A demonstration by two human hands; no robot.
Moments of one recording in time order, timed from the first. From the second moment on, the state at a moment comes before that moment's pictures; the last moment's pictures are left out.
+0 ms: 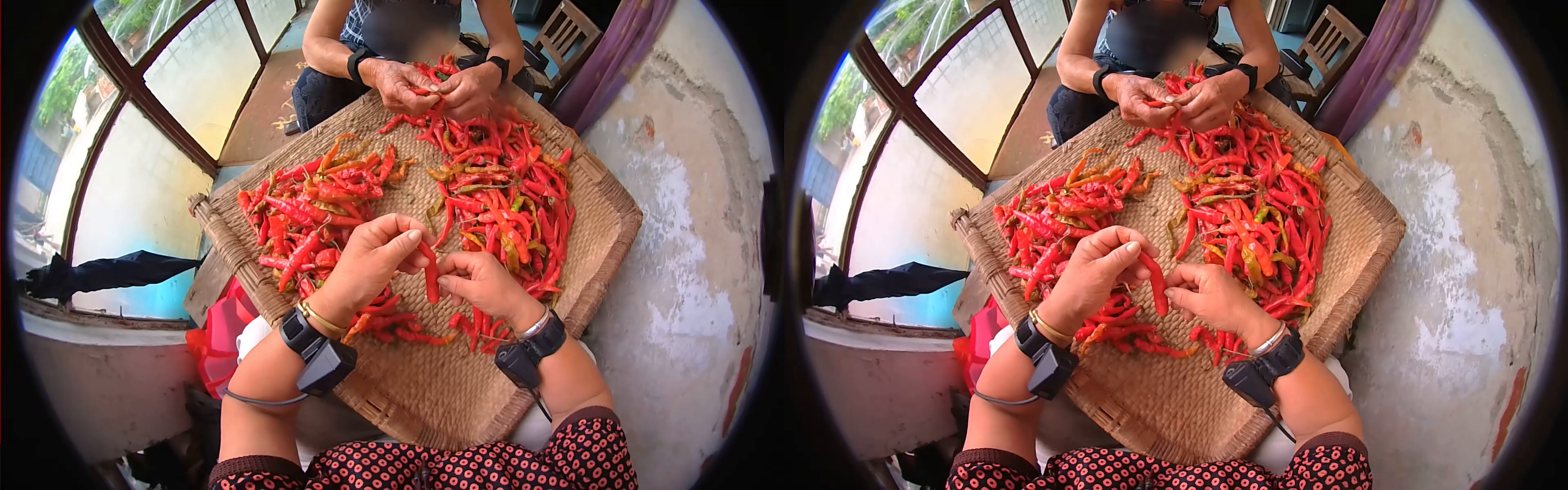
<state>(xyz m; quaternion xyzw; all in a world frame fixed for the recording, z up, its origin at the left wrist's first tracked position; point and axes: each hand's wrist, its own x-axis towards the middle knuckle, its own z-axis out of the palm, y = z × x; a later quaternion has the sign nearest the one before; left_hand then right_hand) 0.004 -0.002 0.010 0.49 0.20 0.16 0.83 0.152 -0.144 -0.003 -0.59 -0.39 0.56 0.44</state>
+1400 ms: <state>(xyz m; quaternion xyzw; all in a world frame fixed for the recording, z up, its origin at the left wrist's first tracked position) -0.015 -0.001 0.002 0.97 0.08 0.03 0.22 0.151 -0.142 -0.013 -0.69 -0.44 0.38 0.43</state>
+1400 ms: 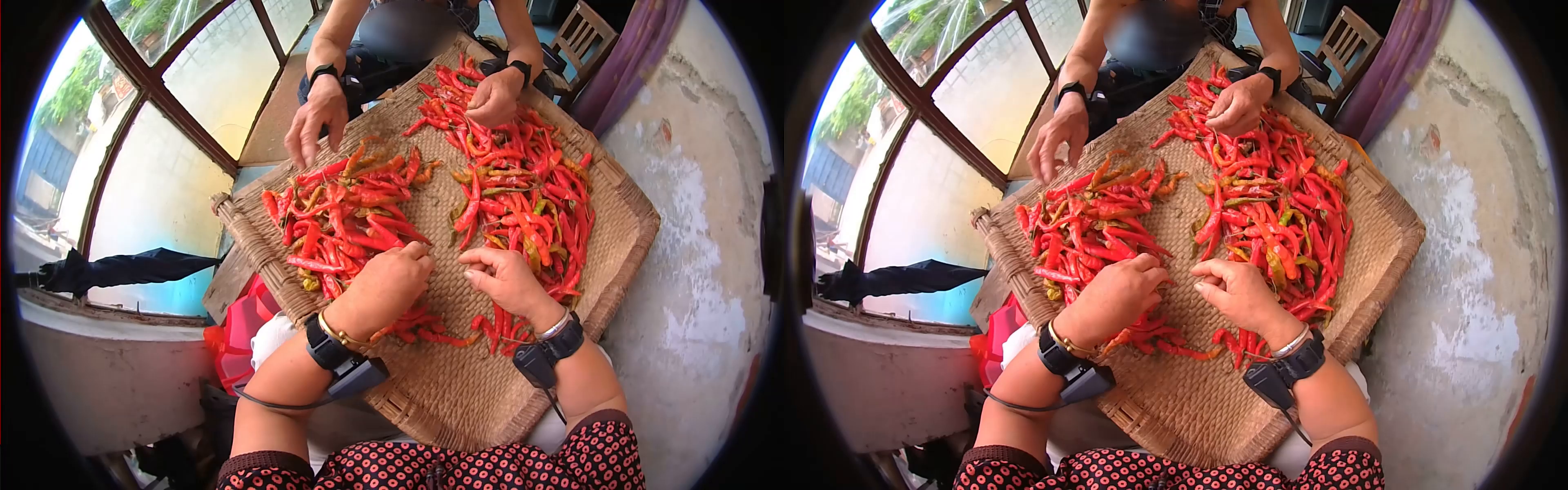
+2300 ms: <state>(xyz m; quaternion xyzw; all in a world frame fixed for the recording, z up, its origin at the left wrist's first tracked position) 0.002 -0.033 0.022 0.91 0.13 0.23 0.31 0.152 -0.143 -0.006 -0.64 -0.43 0.44 0.47</state>
